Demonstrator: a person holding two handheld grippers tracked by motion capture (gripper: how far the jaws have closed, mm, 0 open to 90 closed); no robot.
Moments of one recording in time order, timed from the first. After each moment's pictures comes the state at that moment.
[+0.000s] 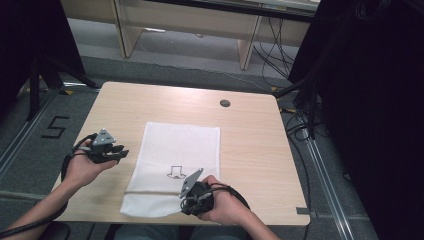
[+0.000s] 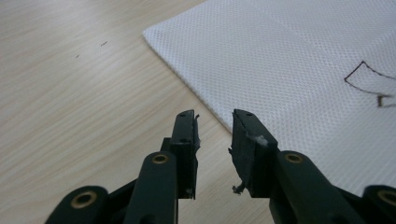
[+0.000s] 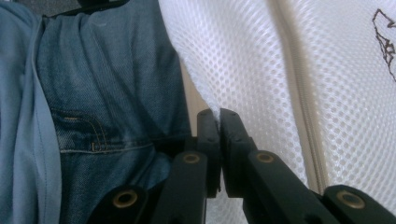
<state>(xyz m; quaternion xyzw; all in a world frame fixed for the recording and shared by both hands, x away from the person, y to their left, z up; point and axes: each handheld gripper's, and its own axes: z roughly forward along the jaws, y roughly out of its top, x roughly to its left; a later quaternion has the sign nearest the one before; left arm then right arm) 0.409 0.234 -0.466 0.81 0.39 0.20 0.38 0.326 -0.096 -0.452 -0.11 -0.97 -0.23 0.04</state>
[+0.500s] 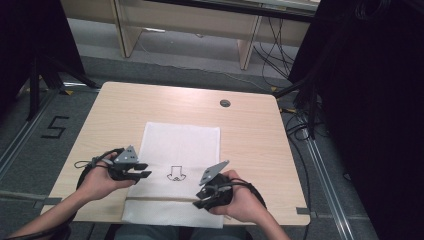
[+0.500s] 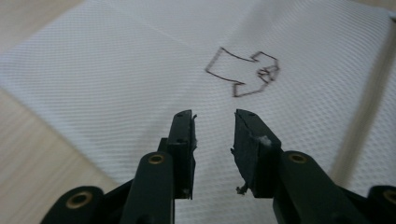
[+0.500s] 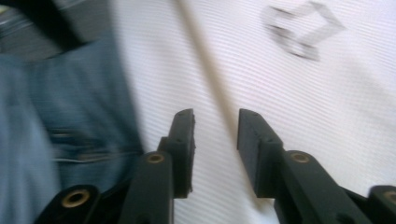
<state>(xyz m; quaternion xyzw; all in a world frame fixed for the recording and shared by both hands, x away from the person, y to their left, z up) 0.373 0.170 -0.471 0.88 0.26 0.11 0.37 0.338 -0.146 -0.430 -0.22 -0.94 -0.27 0.02</state>
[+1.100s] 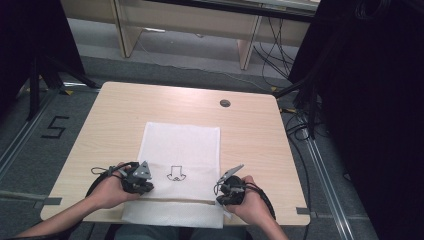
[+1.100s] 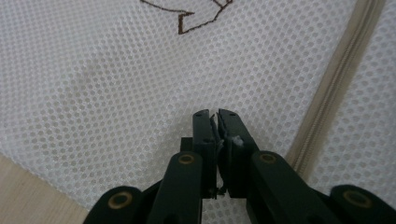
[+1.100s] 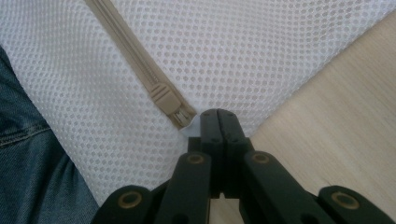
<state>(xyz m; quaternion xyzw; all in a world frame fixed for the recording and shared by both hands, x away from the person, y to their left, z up) 0.366 0.150 -0.495 0.93 0.22 0.08 0.27 0.346 -0.182 -0.473 -0.34 -0.92 -0.20 -0.01</state>
